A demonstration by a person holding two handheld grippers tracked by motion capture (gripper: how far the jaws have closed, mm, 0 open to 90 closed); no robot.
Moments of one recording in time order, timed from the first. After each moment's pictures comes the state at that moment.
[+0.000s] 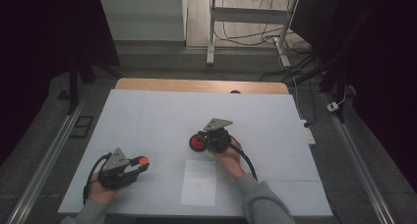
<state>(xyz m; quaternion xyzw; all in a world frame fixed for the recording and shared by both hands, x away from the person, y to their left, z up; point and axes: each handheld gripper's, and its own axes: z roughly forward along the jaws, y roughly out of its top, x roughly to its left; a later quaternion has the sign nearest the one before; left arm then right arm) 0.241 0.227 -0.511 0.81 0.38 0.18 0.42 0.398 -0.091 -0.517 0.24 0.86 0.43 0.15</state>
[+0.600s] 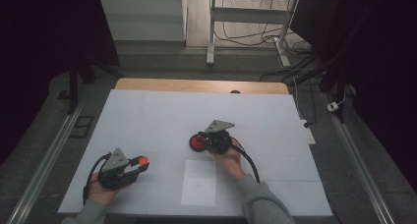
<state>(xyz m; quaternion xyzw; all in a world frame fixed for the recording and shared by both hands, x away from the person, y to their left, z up) 0.239 0.227 -0.510 0.81 0.38 0.18 0.42 0.396 -0.095 -0.523 0.23 0.85 0.45 0.15</state>
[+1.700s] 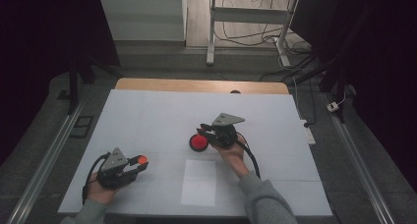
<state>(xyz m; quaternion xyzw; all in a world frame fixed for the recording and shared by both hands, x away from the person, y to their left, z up) 0.240 0.229 -0.510 0.80 0.38 0.18 0.42 0.396 -0.105 -0.494 0.23 0.82 0.50 0.15</state>
